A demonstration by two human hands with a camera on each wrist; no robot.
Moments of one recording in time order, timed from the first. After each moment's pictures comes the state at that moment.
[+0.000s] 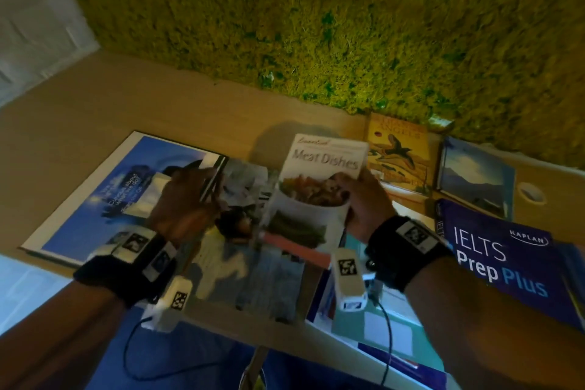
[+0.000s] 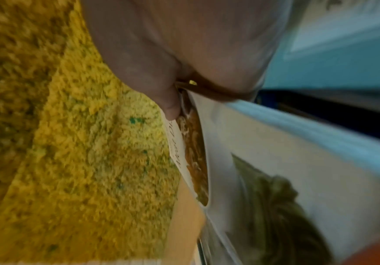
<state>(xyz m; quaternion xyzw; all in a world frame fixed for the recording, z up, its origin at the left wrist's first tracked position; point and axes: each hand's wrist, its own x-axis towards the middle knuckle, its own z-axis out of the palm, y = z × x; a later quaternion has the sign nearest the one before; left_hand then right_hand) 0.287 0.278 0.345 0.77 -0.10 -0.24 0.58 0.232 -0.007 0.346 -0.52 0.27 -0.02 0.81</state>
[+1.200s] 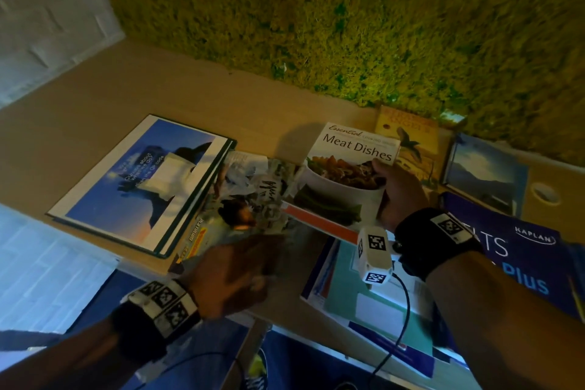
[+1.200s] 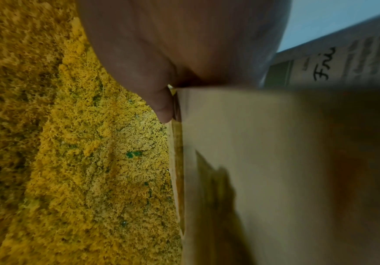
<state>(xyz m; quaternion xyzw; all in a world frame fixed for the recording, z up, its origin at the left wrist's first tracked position) 0.166 0.259 0.300 0.82 -0.35 -0.19 0.41 0.215 -0.053 0.354 -0.49 0.32 -0.04 0.81</state>
